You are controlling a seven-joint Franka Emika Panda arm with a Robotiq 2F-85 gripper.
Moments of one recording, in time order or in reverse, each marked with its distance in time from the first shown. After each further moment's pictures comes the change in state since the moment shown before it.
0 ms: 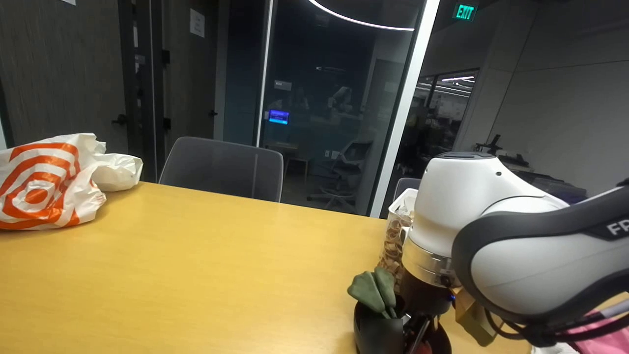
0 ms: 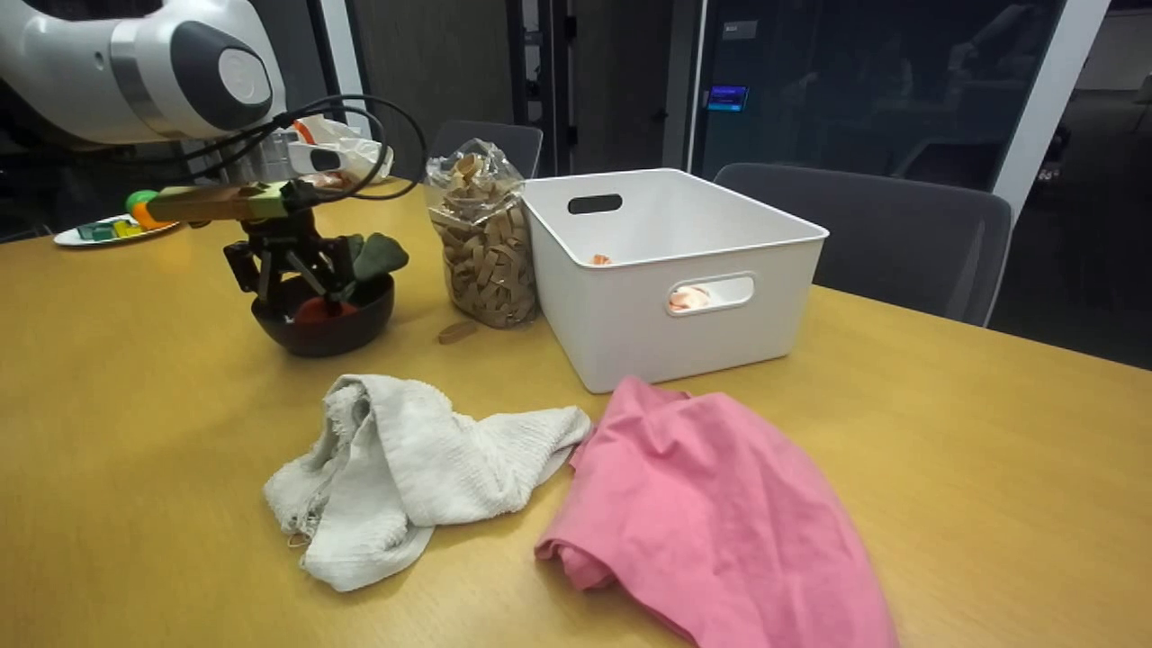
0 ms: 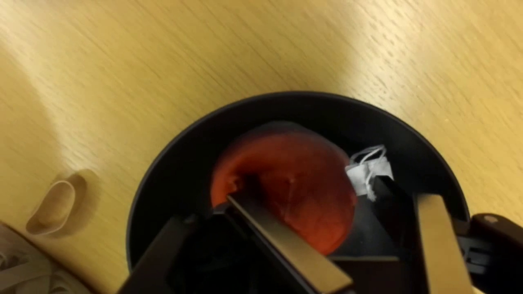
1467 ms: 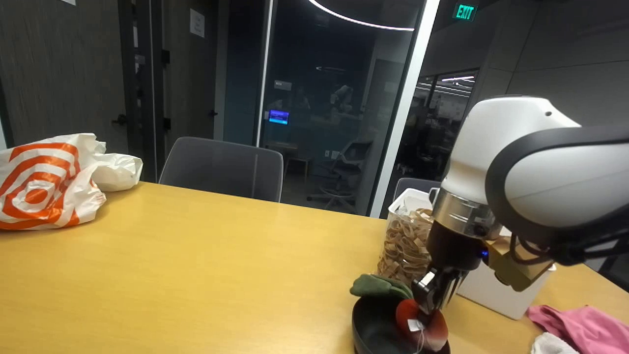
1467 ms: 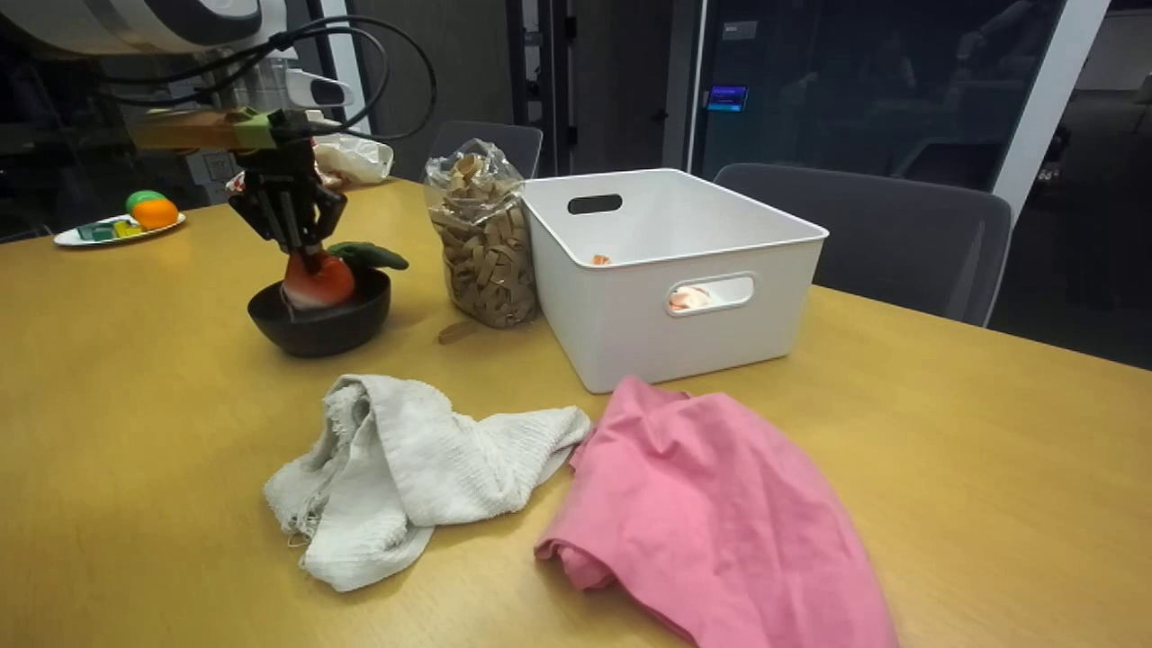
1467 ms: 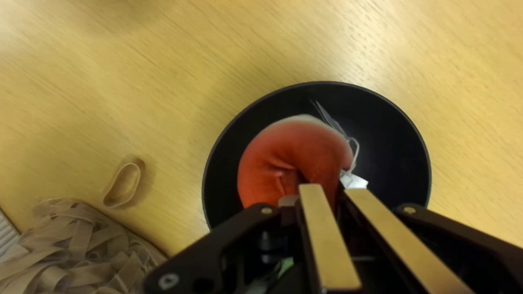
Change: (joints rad) arm -0.002 -0.179 -0.054 0.009 0.155 -0.129 -0.085
